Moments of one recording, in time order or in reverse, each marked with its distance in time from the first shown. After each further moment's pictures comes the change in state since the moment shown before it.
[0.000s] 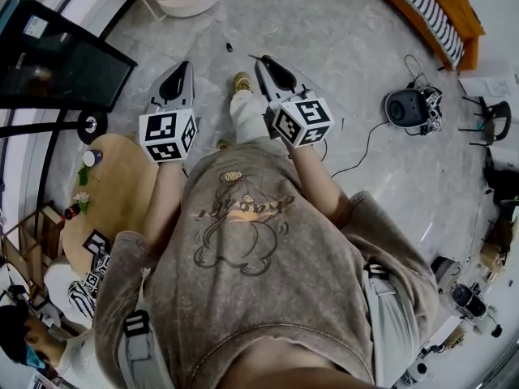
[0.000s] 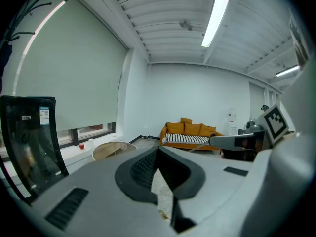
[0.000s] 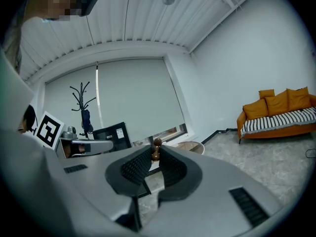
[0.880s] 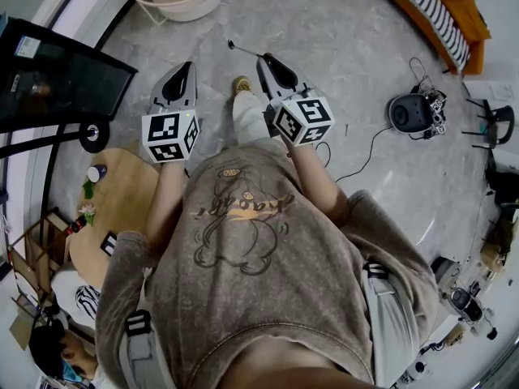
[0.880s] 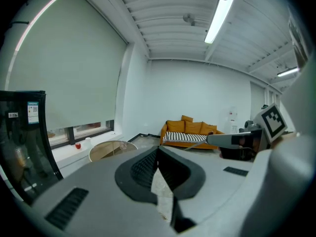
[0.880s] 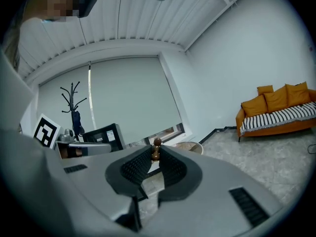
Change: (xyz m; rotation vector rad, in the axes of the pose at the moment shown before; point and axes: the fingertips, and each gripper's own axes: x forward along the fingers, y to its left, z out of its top) left arm 0.081 0.035 0.000 -0.002 0.031 -0.020; right arm 0.076 -0.050 0.005 0.037 -0.002 -0.032
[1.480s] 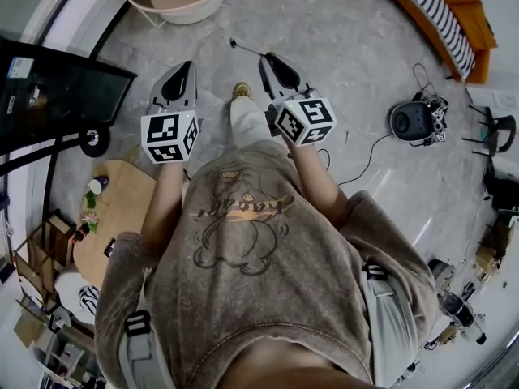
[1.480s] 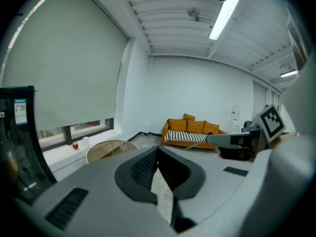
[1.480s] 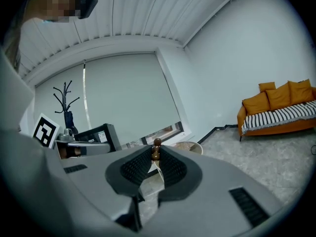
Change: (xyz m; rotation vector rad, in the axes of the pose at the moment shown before) left arm 0.076 0.034 0.019 -0.006 0.029 -0.003; right arm 0.072 -0.047 0.019 0.016 0.022 -0.004
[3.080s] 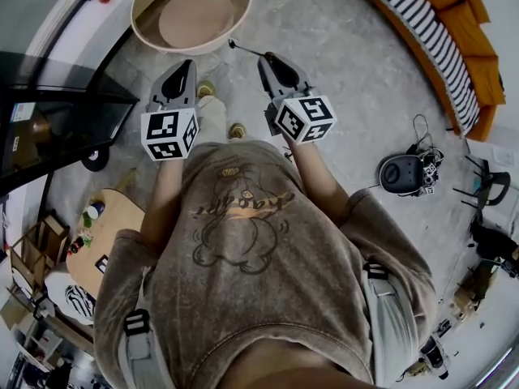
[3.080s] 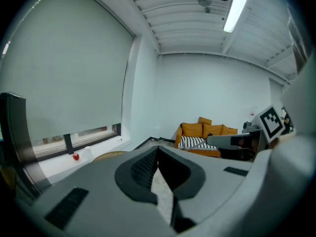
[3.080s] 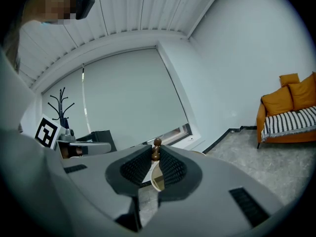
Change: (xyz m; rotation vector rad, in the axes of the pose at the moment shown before) left arm 0.189 0.062 0.099 -0.019 -0.028 0.131; right arm 0.178 -0.124 0.103 -0.009 0.028 0.151
